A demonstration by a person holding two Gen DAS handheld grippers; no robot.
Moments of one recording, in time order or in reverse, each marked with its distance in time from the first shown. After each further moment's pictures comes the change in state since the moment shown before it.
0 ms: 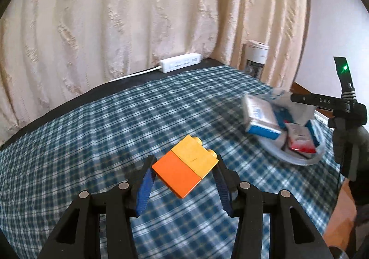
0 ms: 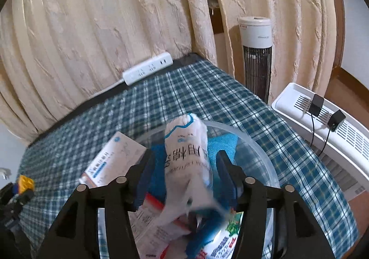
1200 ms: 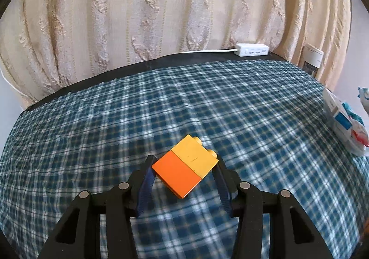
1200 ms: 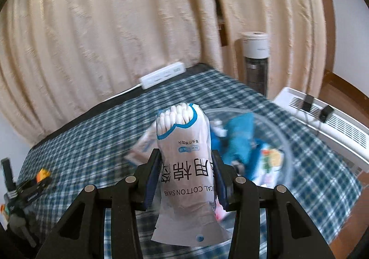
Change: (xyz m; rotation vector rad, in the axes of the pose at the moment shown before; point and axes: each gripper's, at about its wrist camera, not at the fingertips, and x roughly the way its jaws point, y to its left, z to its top) left arm 0.005 0.140 -0.061 -0.158 0.051 0.198; right arm -0.057 0.055 -0.043 0.010 -0.085 -0.061
